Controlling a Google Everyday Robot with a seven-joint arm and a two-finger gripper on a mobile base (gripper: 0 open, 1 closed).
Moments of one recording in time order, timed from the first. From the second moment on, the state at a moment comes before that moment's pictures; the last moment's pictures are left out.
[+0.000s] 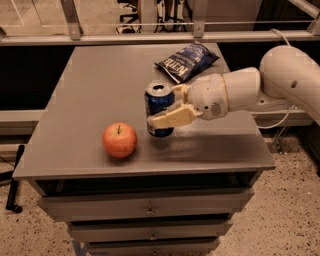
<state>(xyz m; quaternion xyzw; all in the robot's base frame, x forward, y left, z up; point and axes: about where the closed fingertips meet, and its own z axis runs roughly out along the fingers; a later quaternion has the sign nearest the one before) 0.511 -0.013 0.904 -0.54 0.60 0.40 0.43</state>
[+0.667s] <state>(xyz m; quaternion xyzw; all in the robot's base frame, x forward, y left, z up) 0.497 0.020 0.892 -0.55 0.57 0.43 0.43</state>
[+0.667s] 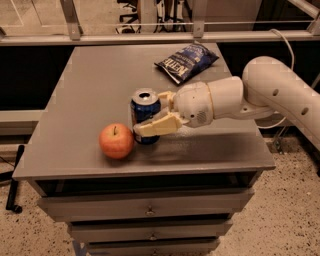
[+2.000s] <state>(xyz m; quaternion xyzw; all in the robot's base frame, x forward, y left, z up) 0.504 0.001 0.880 -0.60 0.54 0.41 0.43</state>
